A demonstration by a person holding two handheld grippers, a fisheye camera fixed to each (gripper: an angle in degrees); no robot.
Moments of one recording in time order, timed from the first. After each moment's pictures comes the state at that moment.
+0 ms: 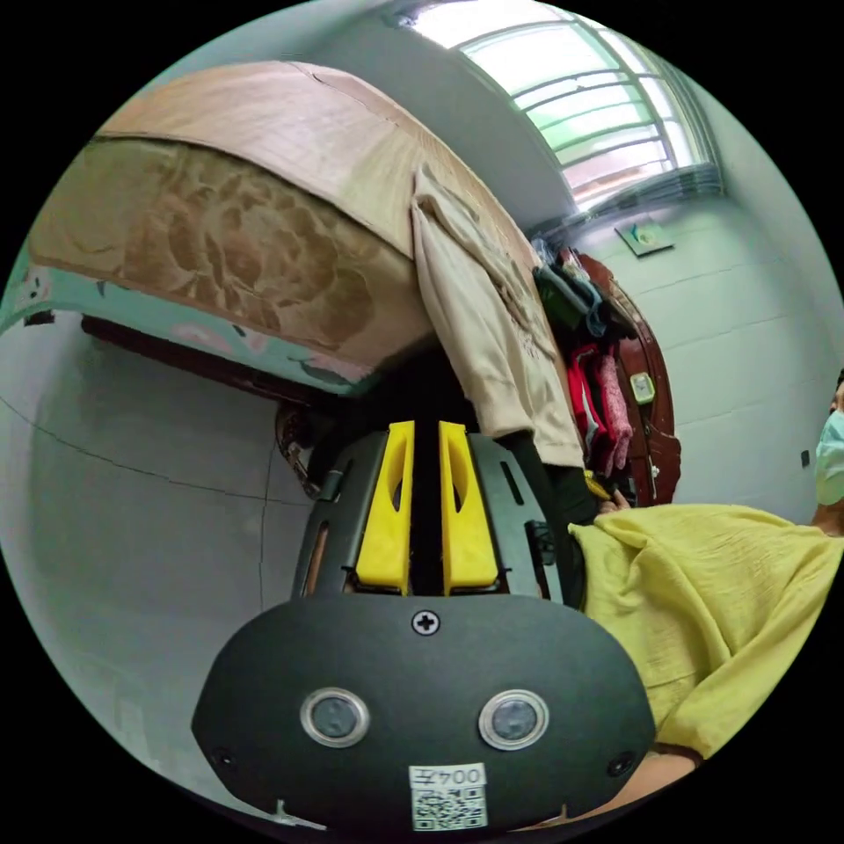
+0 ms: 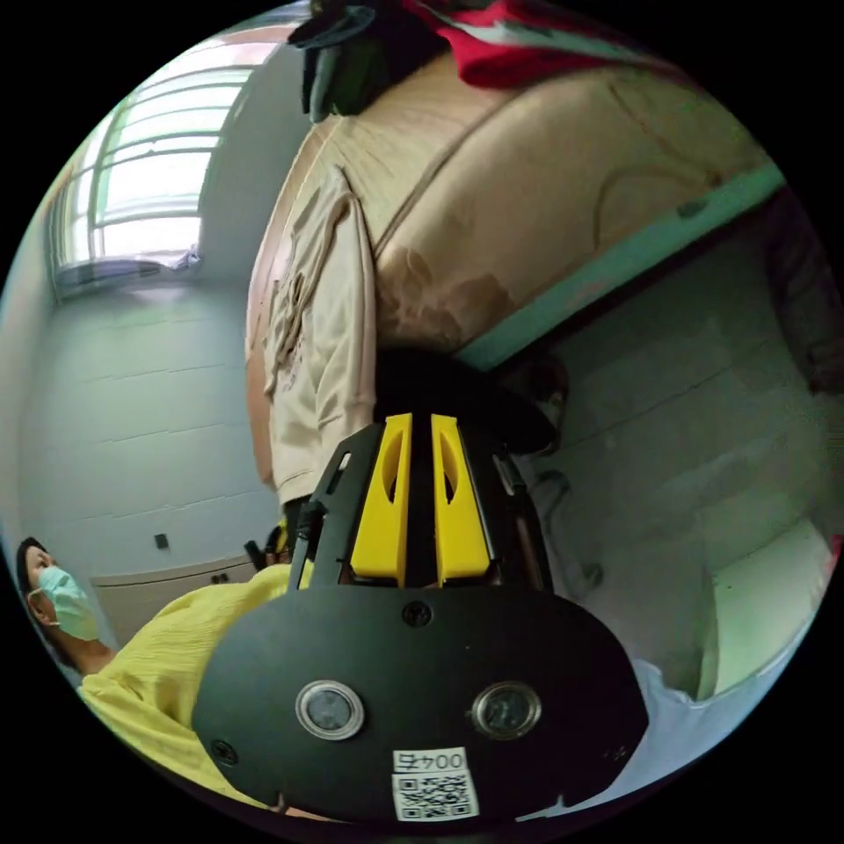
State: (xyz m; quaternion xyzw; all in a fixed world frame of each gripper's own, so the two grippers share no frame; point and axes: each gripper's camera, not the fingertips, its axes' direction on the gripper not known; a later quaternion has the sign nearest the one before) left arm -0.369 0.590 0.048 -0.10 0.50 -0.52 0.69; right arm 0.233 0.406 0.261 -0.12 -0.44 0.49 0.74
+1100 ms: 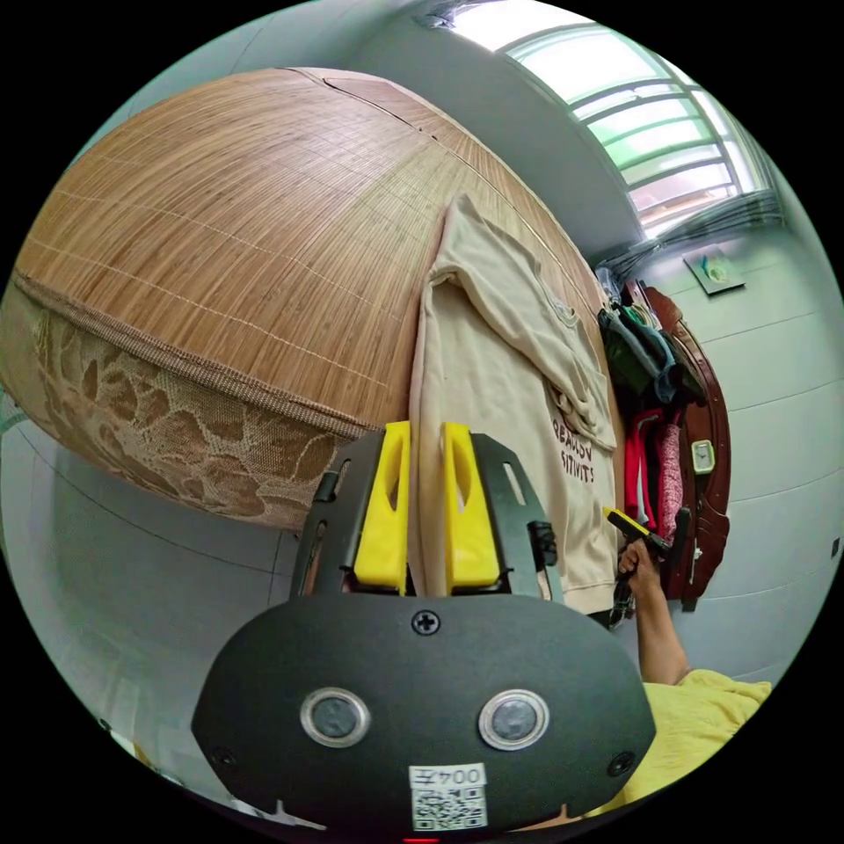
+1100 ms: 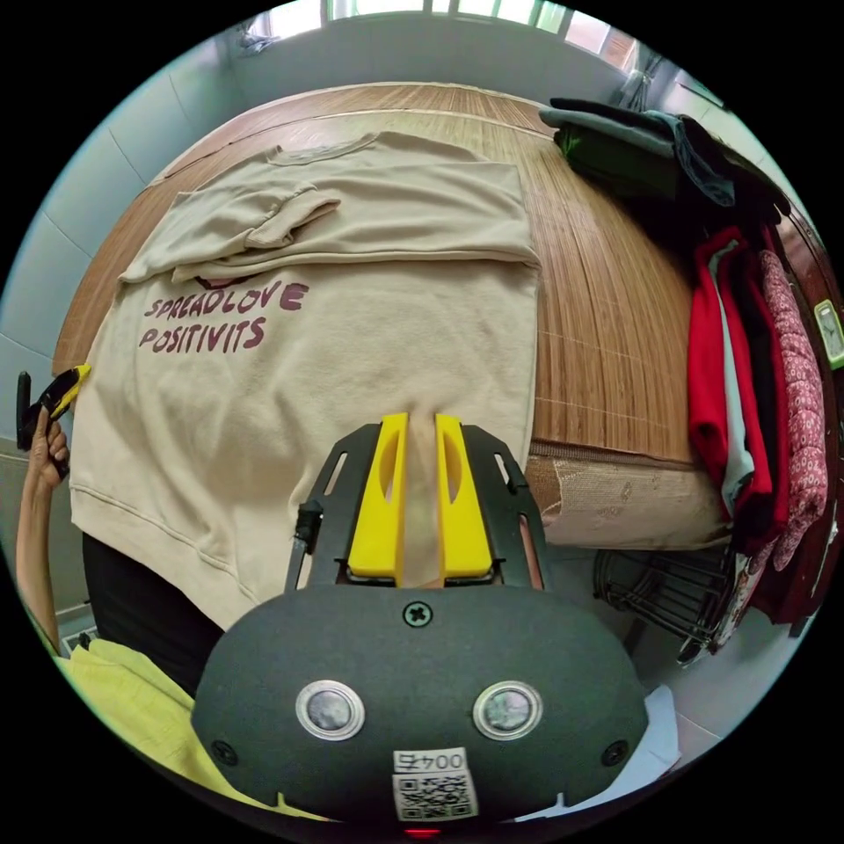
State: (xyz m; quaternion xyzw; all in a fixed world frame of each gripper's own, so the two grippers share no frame) left arm -0.372 0.395 0.203 -0.18 0.42 -0.53 0.71; right arm 0.029 0.006 0.274 -0.17 -0.18 0.19 0.95
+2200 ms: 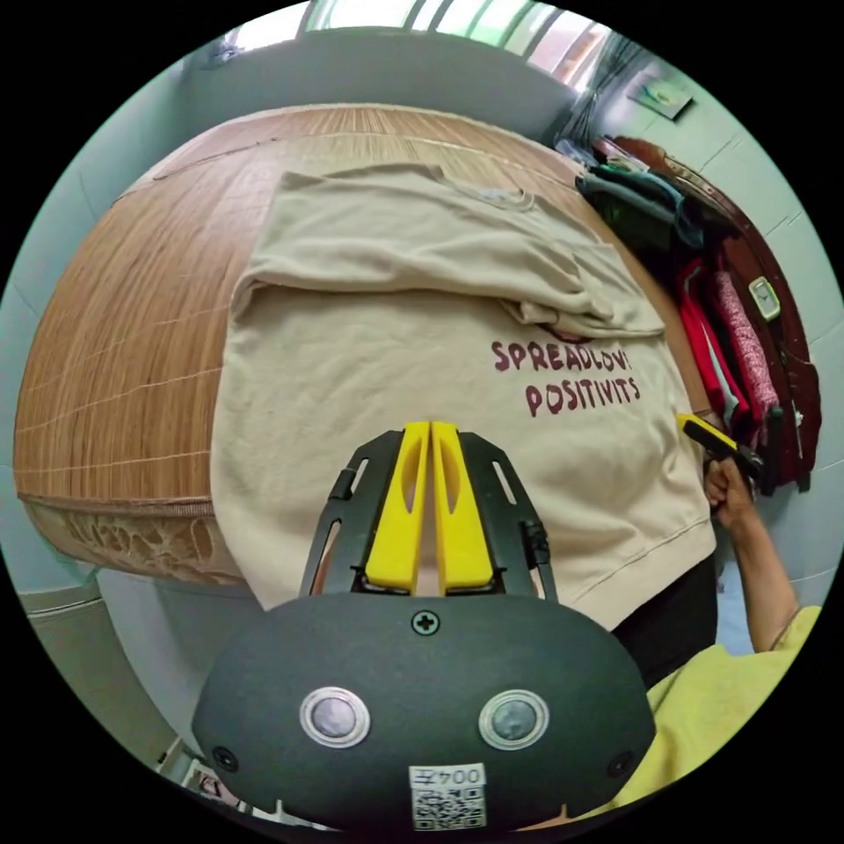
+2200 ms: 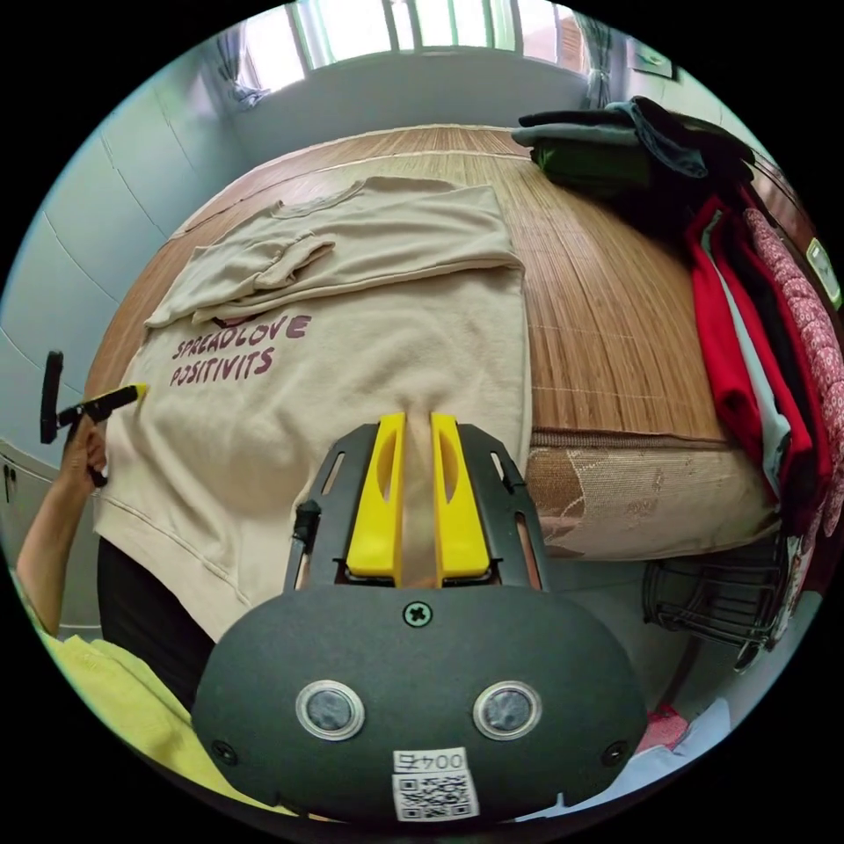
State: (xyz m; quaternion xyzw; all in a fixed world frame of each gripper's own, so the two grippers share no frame) left arm -0.234 0.169 0.153 -0.19 0.37 -0.33 0.85; right arm 0.064 0.076 0.272 -0.08 -0.24 0.26 0.93
